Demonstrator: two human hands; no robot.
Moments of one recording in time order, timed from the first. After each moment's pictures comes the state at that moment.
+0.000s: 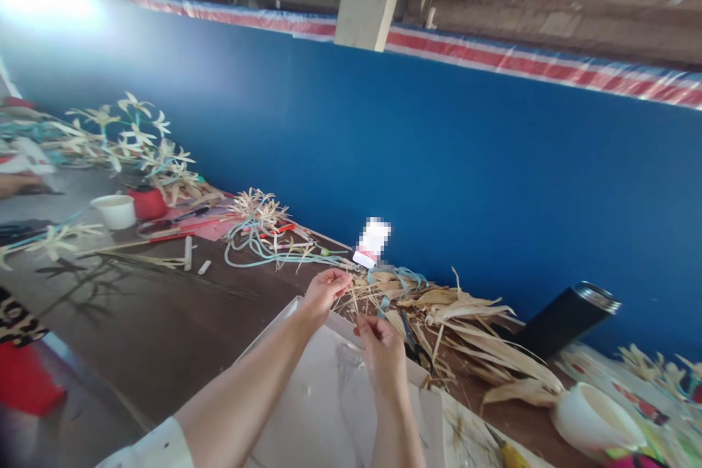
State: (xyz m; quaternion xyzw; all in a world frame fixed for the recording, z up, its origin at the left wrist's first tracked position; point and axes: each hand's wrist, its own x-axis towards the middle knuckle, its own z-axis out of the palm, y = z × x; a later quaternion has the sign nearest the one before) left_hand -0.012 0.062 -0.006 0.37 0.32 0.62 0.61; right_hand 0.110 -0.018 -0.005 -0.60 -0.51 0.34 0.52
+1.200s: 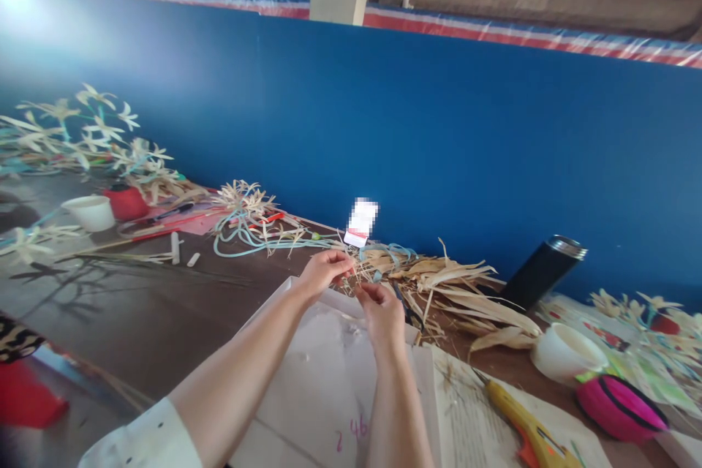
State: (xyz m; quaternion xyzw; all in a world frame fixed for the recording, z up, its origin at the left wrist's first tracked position) left_hand -0.014 0.042 0.016 0.53 0.34 0.51 0.59; right_hand 0.124 -0.013 -0.008 -0.60 -0.51 0.30 0.54
